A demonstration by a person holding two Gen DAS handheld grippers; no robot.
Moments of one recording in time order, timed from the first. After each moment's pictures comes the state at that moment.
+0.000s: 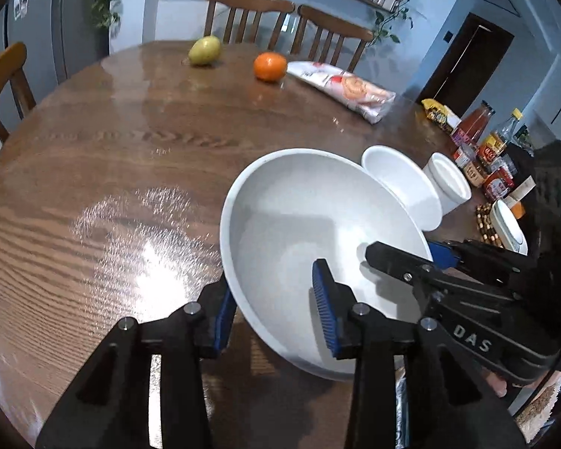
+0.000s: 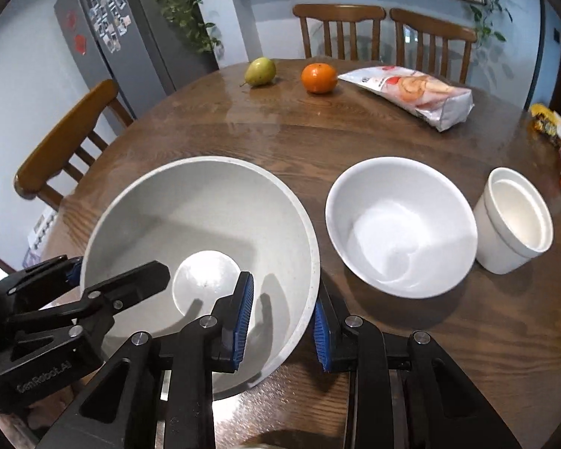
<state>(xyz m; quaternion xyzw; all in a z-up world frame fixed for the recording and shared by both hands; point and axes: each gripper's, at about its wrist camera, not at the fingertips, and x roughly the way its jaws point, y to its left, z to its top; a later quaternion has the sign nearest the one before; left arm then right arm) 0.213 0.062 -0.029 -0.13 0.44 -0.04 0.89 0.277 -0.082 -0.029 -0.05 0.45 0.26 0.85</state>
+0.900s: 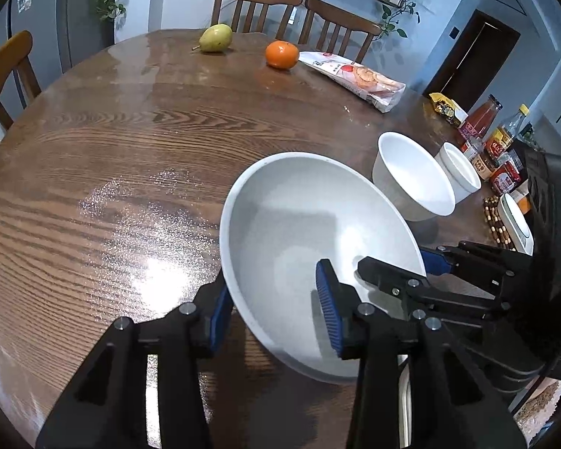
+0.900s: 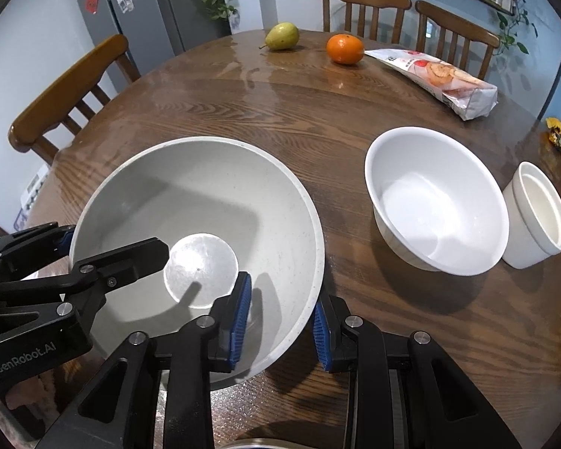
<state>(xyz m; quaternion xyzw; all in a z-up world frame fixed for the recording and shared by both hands) 0.207 0.068 -0.038 -0.13 0.45 -0.03 0.88 0.269 -0.061 -0.051 -0.11 0.48 0.27 0.83</state>
